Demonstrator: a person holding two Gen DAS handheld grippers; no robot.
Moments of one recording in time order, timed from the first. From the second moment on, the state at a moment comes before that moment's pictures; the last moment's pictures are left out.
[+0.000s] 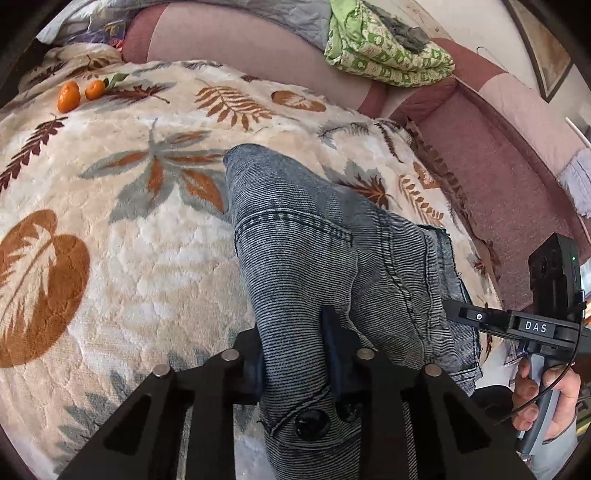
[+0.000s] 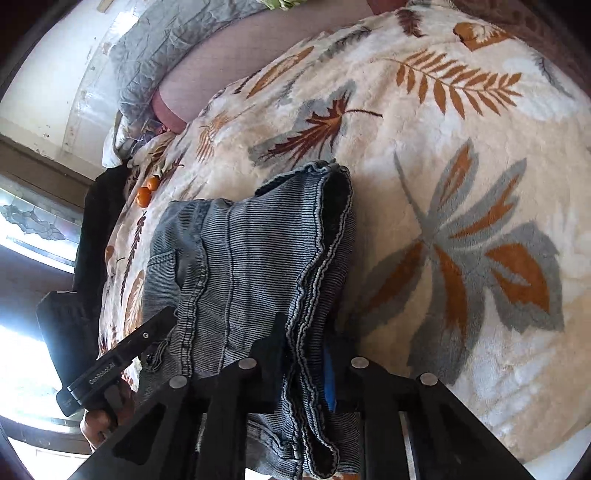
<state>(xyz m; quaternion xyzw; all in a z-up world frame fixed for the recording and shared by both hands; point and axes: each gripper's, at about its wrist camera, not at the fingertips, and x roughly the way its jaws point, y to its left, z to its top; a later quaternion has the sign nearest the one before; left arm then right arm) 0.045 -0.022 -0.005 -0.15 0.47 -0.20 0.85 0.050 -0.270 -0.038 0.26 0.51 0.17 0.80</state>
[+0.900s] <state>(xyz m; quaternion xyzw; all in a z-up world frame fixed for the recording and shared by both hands) 0.128 0.060 -0.018 -0.10 0.46 -0.04 0.88 0.175 -0.154 -0.044 0.17 0.53 0.17 0.81</state>
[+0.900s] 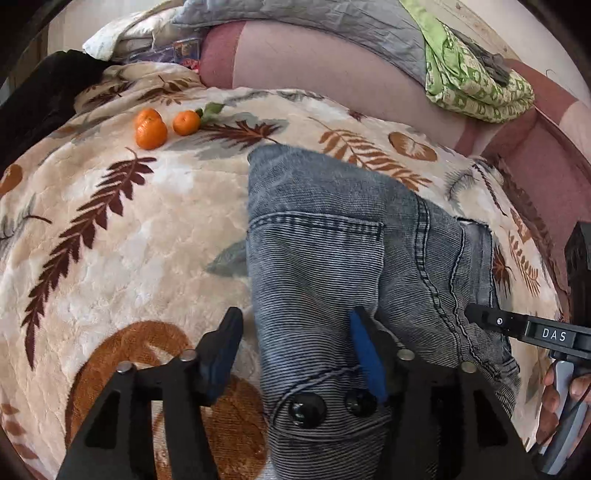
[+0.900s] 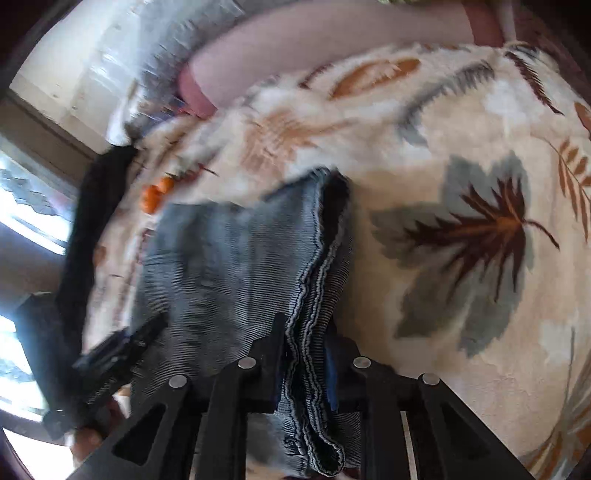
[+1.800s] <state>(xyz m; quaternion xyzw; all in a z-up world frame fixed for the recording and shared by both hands) 0.020 0.047 0.047 -0.08 0.38 0.02 0.92 0.012 -0.160 0.041 0.09 0.36 0.14 0.92</state>
